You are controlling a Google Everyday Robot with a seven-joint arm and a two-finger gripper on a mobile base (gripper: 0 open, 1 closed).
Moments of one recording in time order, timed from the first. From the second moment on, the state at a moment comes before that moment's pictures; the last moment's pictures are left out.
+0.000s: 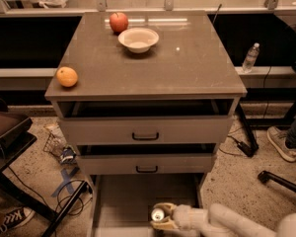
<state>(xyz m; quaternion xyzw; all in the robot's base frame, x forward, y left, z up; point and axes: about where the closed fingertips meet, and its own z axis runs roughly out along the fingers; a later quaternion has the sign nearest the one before) 0.450 -0.044 0.257 -0.44 0.65 0.43 0.45</state>
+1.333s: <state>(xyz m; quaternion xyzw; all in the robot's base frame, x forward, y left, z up) 0.493 -0.221 0.613 -0.34 0.69 0.42 0.48</state>
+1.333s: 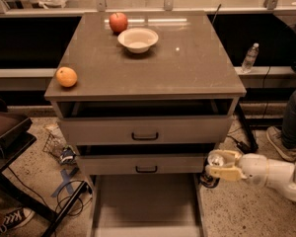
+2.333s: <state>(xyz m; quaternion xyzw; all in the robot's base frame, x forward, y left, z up) 0.498 -0.282 0.749 -0.29 0.74 0.34 0.50</state>
